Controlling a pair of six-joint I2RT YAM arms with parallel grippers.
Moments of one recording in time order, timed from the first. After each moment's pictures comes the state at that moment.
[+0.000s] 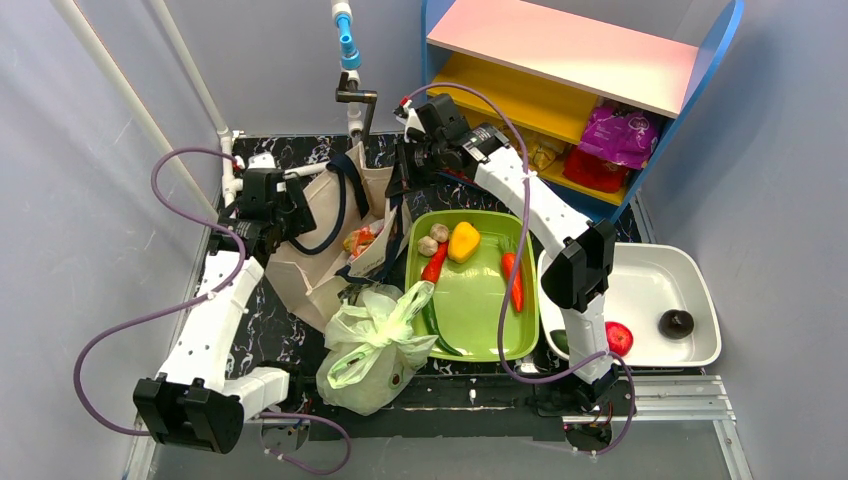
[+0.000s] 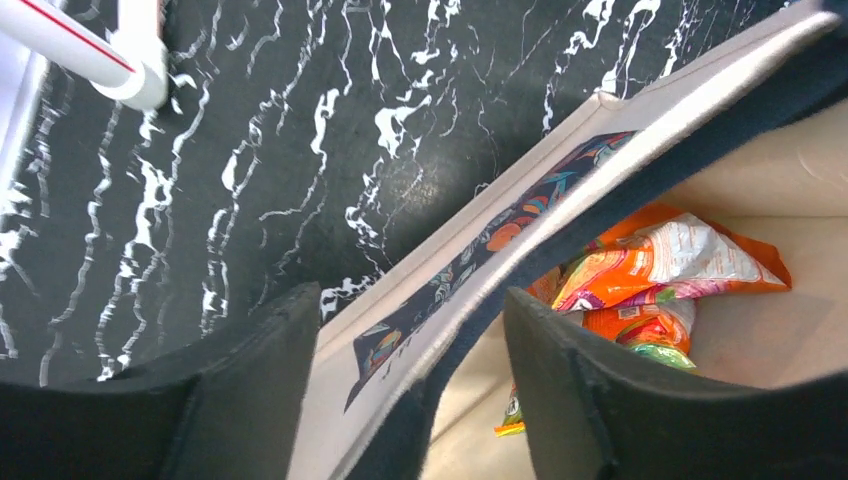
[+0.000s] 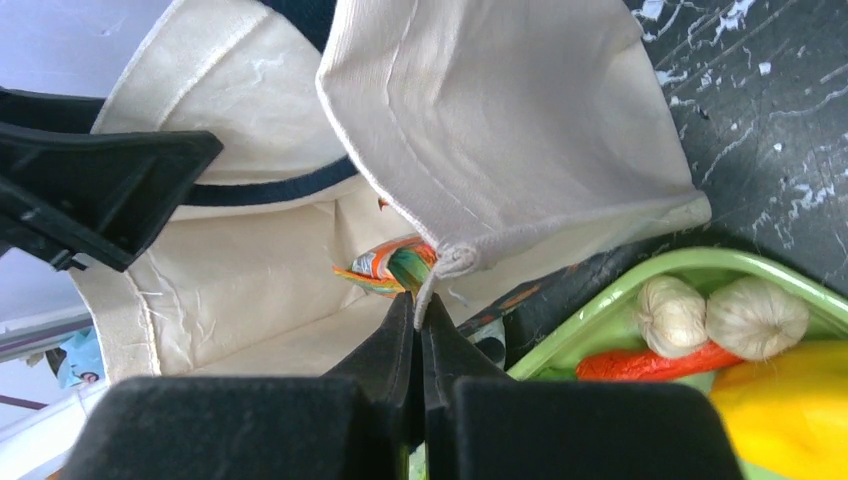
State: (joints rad) left arm -0.16 1.12 1.17 -0.81 -0.30 -0.36; right arm 0.72 2.06 2.20 -0.88 -0.42 0.47
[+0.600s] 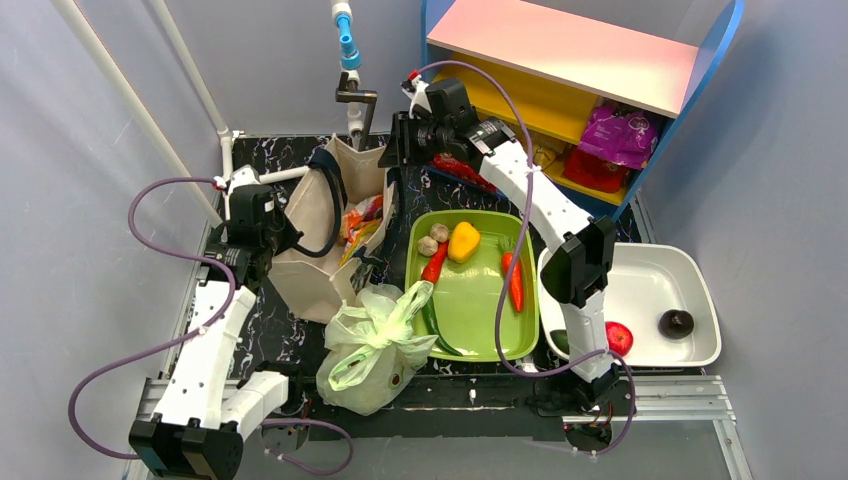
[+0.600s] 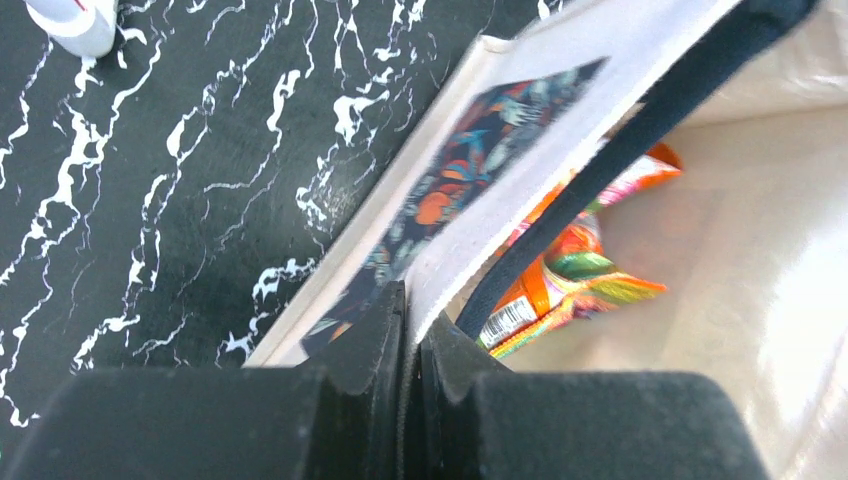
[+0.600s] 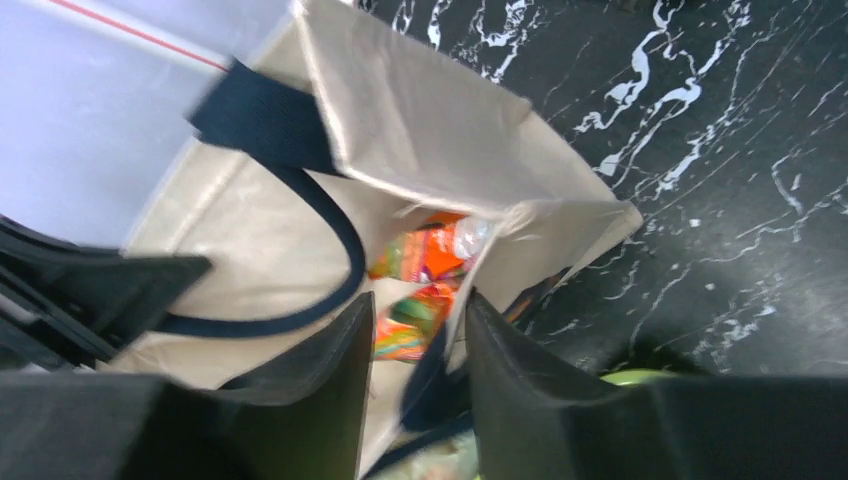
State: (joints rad) left arm -0.12 0.97 1.06 -0.77 -0.22 -0.54; right arm 0.68 2.09 2.22 -0.67 -0.39 0.47
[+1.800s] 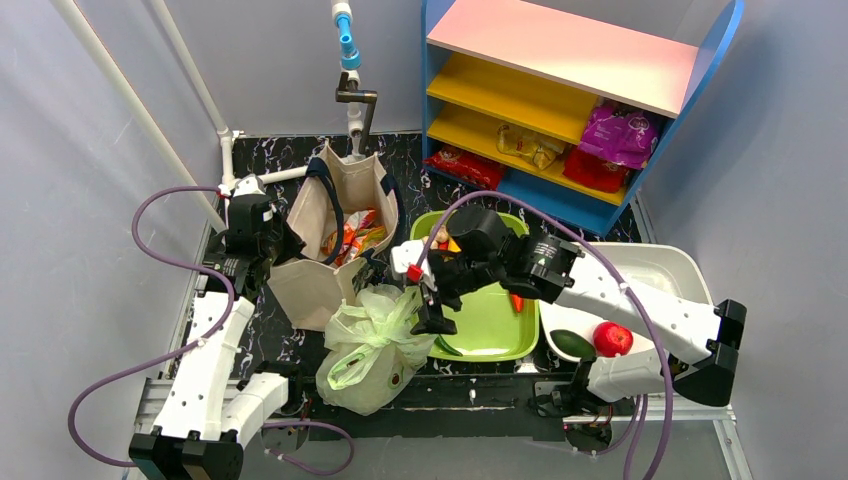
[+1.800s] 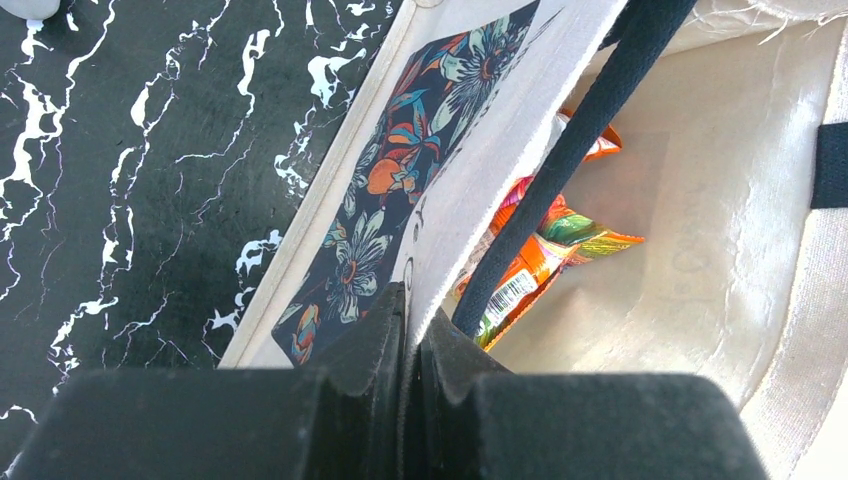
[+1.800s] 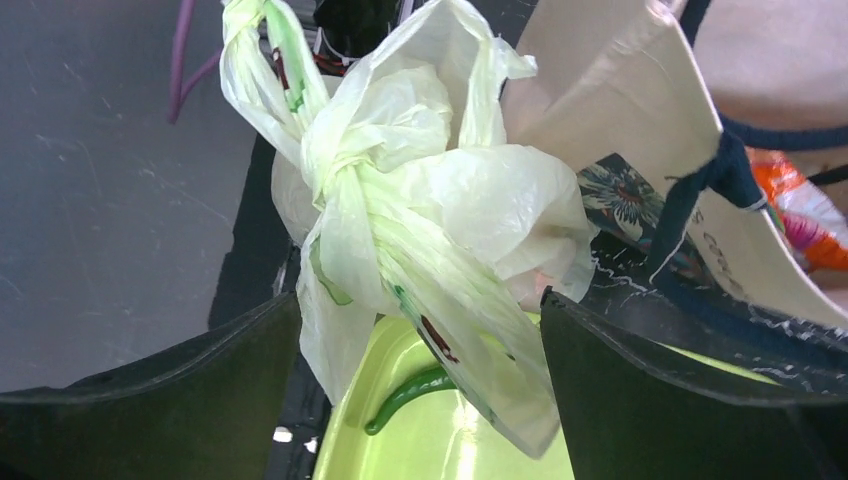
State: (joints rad) left arm -0.12 0.90 1.01 -0.80 -0.13 -0.53; right arm 1.11 1.28 1.32 -0.64 -0.56 -0.38
